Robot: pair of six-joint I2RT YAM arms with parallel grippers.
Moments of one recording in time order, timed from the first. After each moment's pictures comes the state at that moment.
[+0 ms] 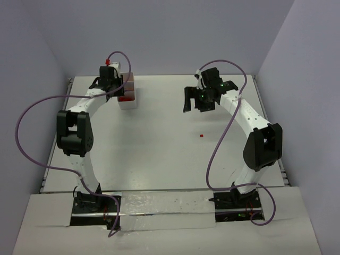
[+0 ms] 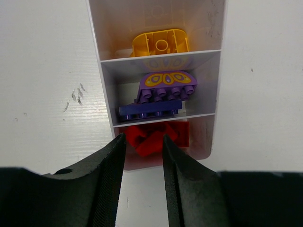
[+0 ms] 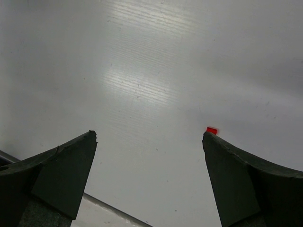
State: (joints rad) left arm -0.16 1.99 1.57 -0.25 -0.02 -0.13; right arm 0.32 1.71 1.55 -0.81 -0.22 0.25
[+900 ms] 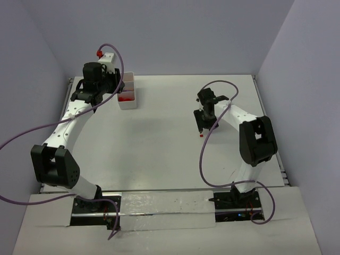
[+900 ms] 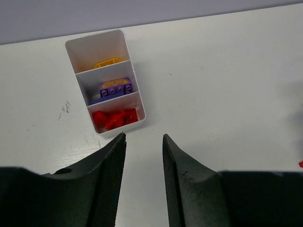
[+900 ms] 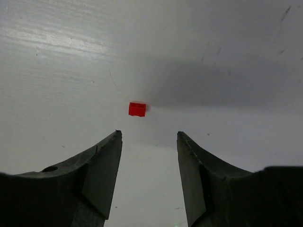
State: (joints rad) left arm -0.19 1.53 1.41 -0.29 0.14 -0.08; right arm 0.32 1.77 1.27 -0.77 0.05 0.11
